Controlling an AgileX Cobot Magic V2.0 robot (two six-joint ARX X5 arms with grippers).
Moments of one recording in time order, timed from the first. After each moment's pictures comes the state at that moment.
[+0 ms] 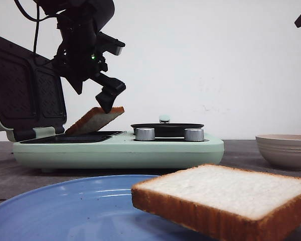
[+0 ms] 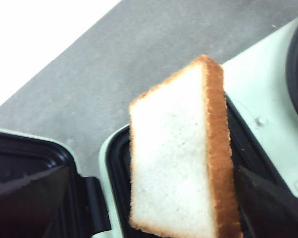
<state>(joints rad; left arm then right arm) -0.48 1.85 1.47 -0.30 -0.45 0.33 0.16 0.44 0.51 -0.54 -0.58 0.34</state>
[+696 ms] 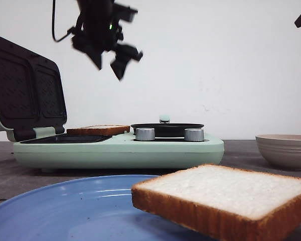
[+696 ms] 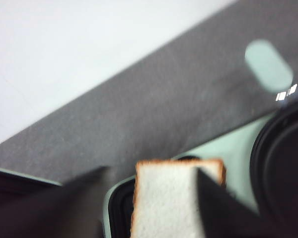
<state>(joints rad) -0.55 1.85 1.70 -0.40 -0.47 0.20 0.16 0.44 0.51 -0.54 -0.58 0.34</state>
